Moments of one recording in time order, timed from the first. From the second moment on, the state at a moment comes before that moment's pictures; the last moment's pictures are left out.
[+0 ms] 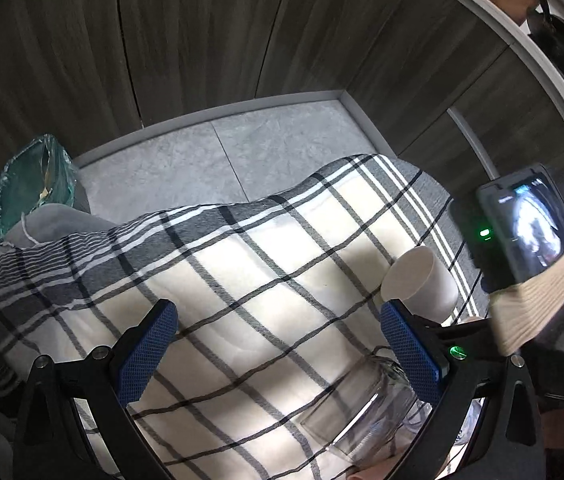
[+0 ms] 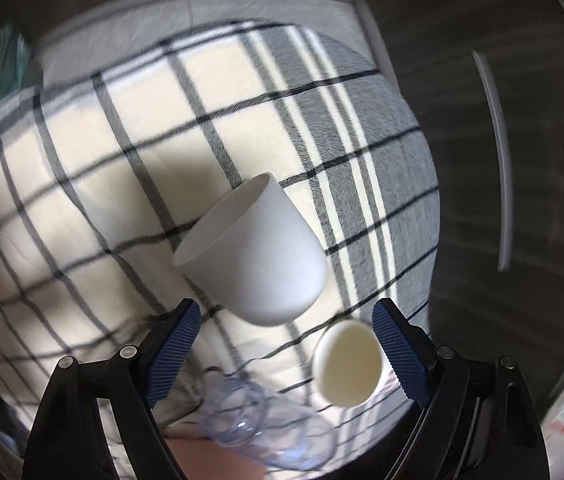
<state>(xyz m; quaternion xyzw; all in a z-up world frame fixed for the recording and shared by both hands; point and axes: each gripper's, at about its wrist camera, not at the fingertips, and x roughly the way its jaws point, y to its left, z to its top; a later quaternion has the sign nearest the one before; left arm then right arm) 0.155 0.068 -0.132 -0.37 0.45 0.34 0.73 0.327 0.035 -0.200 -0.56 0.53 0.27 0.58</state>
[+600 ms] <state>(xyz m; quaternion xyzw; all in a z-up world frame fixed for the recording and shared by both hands) 0.168 0.075 -0.148 -0.36 0.47 0.33 0.74 0.345 0.040 -0.210 -0.52 0.53 0.30 0.60</state>
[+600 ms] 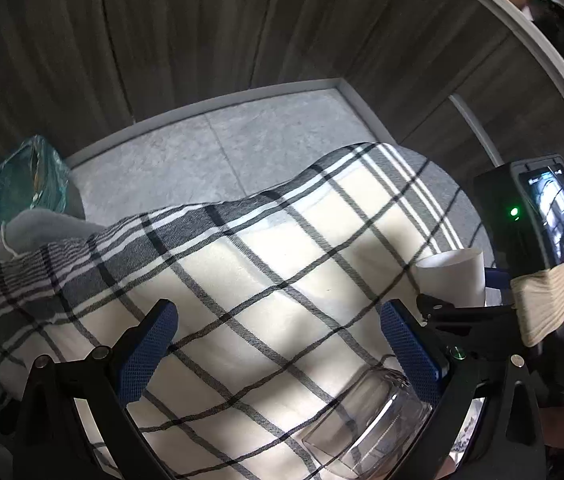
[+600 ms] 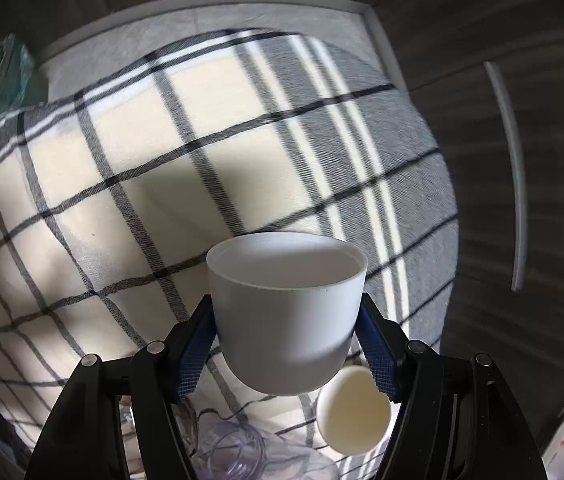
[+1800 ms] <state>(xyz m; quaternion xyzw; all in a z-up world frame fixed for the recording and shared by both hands) 0.022 0.090 -0.083 -0.12 0.39 0.13 0.90 0.114 -0.119 -0.214 0.24 0.74 0.16 0.61</state>
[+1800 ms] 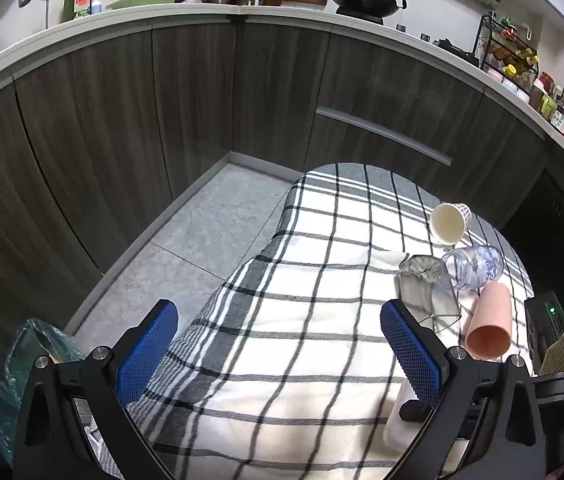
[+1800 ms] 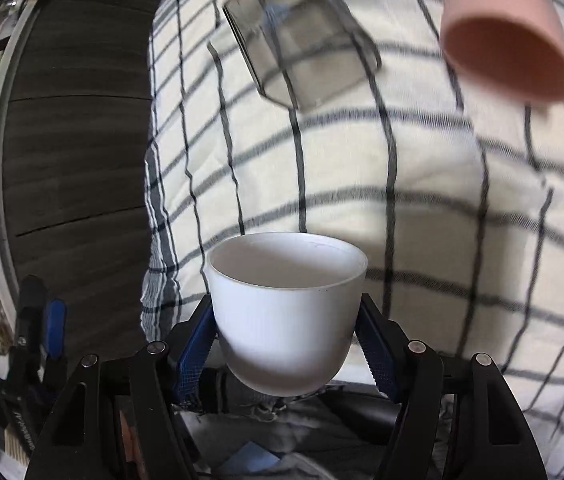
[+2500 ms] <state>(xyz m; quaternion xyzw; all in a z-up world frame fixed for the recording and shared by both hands) 0.007 0.083 -0.097 -0.10 0.41 0.10 0.90 0.106 -0.122 -0.225 0.22 0.73 0.14 0.63</state>
